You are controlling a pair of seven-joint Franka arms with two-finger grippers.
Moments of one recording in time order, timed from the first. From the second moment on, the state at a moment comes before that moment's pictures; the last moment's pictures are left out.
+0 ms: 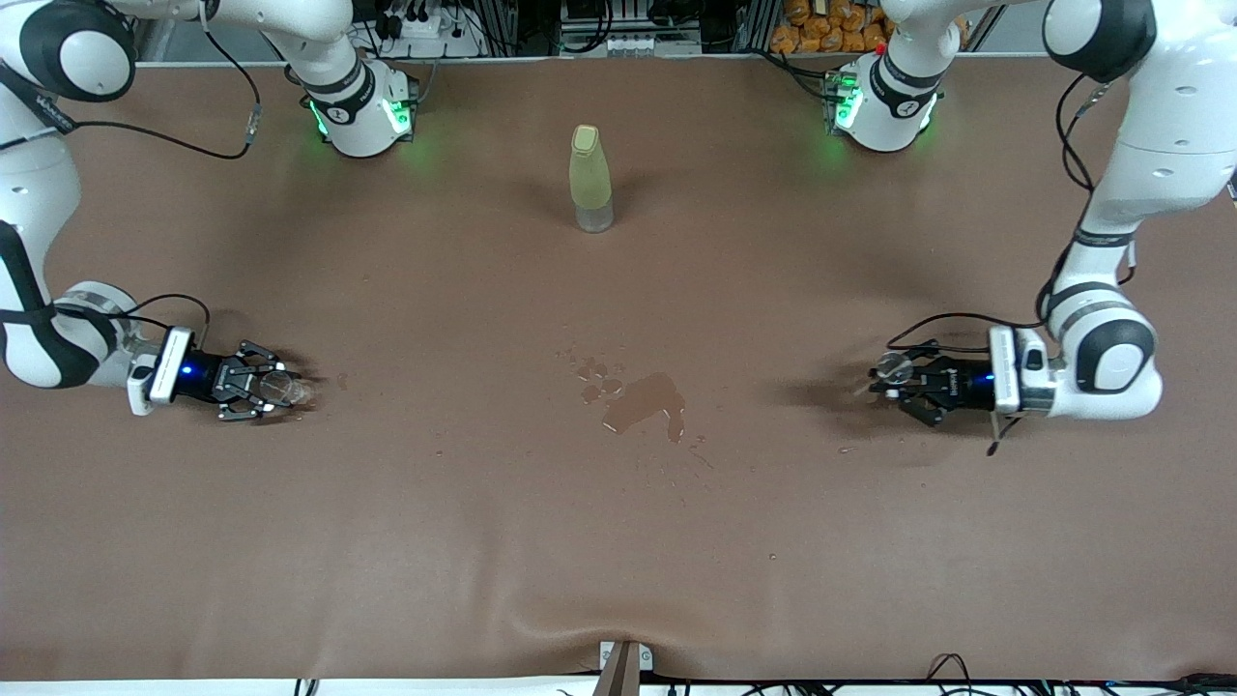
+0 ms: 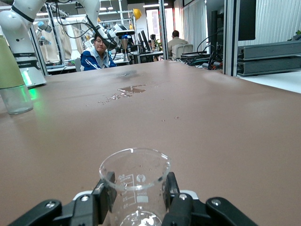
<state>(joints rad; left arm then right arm) 0.32 0.75 -0.09 -1.72 -1.13 1.54 2.49 -0.63 0.91 0.14 -1.69 1.05 1.65 -2.52</state>
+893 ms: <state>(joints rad) 0.54 0.84 -0.08 -1.74 -1.08 1.54 2.57 -0.64 0.92 0.14 -1.67 1.05 1.60 -2.52</state>
